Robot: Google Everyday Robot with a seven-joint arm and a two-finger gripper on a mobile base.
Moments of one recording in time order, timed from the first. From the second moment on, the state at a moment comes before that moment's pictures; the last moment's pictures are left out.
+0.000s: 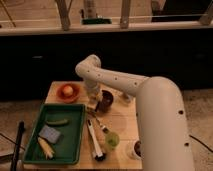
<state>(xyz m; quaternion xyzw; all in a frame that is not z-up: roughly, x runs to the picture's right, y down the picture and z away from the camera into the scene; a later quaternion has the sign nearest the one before) -0.053 0.063 0.862 -0.27 -0.18 -0.53 0.78</state>
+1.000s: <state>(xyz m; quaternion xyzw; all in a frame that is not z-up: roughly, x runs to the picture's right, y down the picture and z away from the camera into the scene) 0.022 0.015 0.879 -0.27 -0.15 -0.46 0.83</state>
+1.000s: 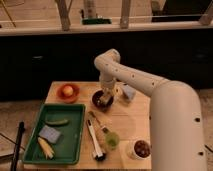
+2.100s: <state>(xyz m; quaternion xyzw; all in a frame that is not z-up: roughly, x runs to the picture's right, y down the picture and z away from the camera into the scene) -0.049 0.055 0.868 -0.28 -0.18 -0.54 0.77</state>
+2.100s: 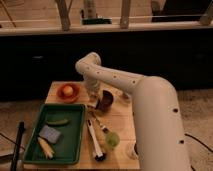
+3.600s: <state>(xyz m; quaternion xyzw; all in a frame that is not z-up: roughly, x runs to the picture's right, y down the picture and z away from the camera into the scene) -0.036 0.012 0.878 -0.27 -0.16 -0.51 0.80</state>
